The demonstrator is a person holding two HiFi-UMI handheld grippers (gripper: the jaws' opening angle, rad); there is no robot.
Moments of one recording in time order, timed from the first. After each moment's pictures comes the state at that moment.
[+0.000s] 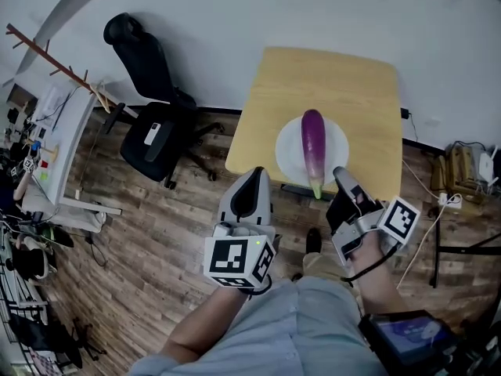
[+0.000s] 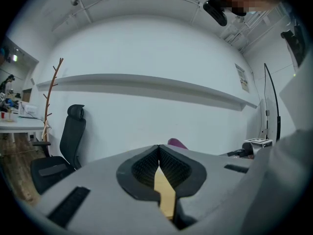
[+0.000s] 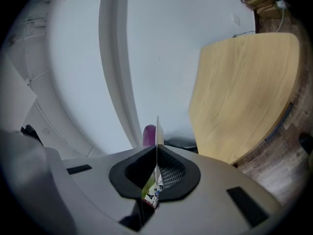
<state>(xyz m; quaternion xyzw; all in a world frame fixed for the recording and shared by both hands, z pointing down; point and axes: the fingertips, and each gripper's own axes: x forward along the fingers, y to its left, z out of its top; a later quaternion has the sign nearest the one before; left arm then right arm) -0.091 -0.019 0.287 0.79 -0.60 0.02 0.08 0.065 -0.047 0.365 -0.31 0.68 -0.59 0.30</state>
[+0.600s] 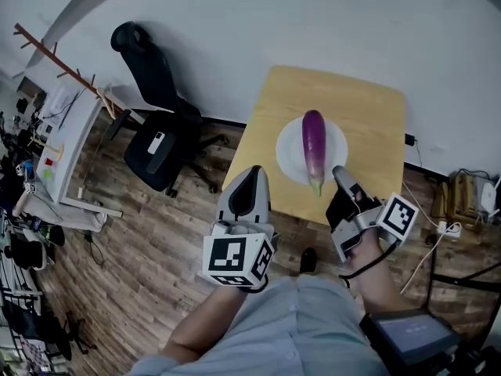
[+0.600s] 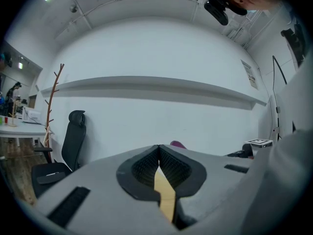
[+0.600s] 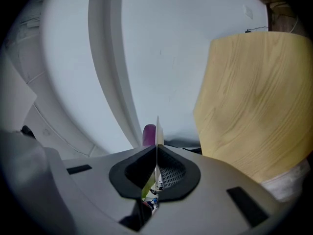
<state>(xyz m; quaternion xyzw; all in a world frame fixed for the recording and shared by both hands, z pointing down) -0.081 -0.100 0.266 0.77 -0.63 0.01 0.06 0.076 -0.144 0.353 -0.28 0.69 -0.60 0.28</state>
